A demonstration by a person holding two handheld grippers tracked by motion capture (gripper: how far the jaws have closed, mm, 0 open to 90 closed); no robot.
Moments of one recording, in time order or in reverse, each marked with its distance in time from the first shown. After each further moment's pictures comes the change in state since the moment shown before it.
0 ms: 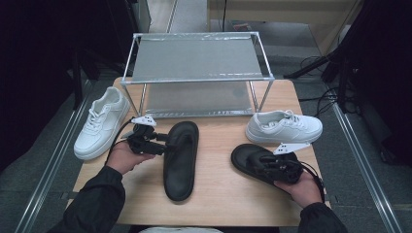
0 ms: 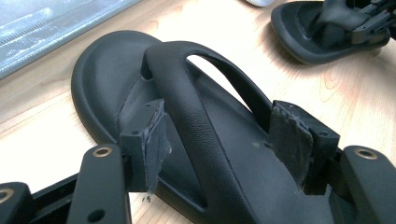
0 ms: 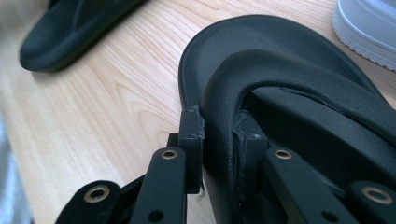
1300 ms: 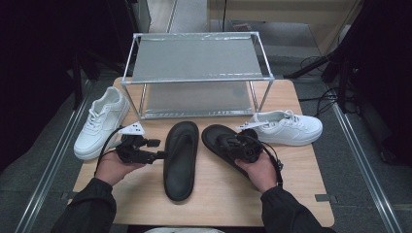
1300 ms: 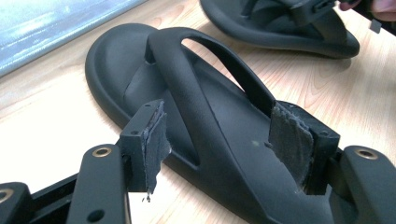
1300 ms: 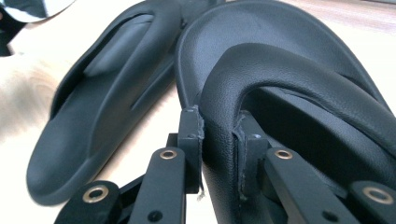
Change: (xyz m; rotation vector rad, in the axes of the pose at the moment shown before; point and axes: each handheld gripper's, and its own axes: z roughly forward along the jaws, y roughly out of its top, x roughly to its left) left arm -0.014 -0.027 -0.027 -0.048 0.042 0.016; right arm 0.044 0.090 0.073 -0.014 -0.067 0.150
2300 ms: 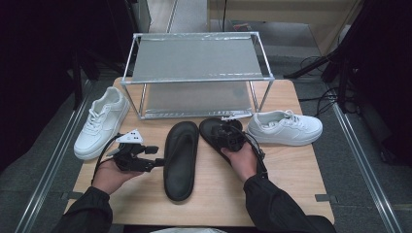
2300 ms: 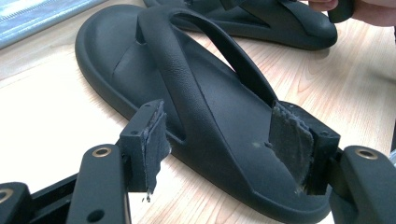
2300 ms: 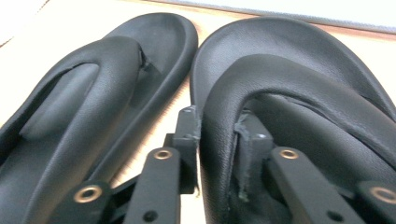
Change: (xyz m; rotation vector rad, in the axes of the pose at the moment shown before) left arm -0.011 -0.015 -0.003 0.008 0.006 -0.003; right arm -0.004 0.027 0.053 -0.041 -0.088 0.048
